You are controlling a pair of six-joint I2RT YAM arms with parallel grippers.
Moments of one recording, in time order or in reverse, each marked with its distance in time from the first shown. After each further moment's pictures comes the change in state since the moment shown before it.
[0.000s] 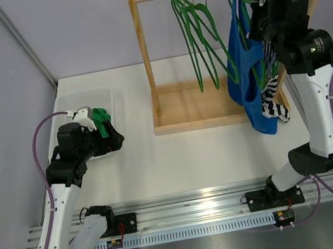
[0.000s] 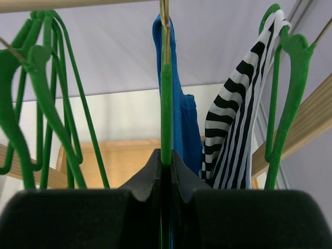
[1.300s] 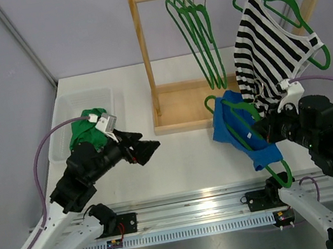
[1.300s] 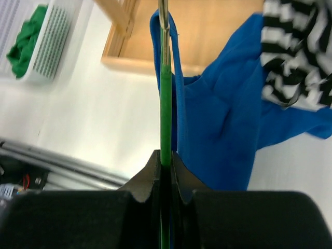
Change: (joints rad) left arm -0.491 -0.201 -0.088 0.385 0.063 -0.178; right arm 0.000 -0.852 -0.953 -0.119 -0.437 0.145
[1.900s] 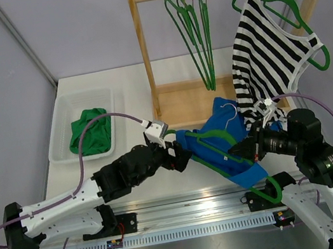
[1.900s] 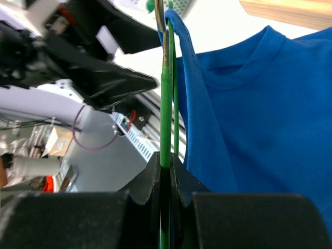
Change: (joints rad) left arm -0.549 0.326 -0.046 0.190 -0.542 -0.025; right arm 0.000 -0.200 -0.405 0.227 -0.601 0.197
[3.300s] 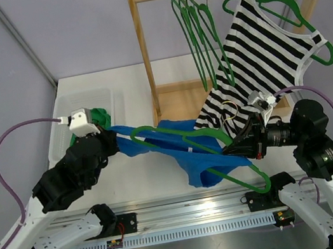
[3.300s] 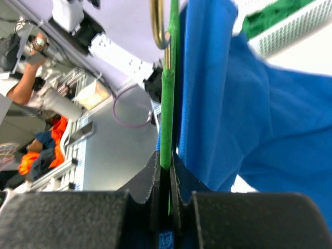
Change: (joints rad) left arm 0.256 -0.190 0.380 -0.704 -0.451 -0.156; right arm -0.001 0.074 0.052 0.293 -0.409 -0.093
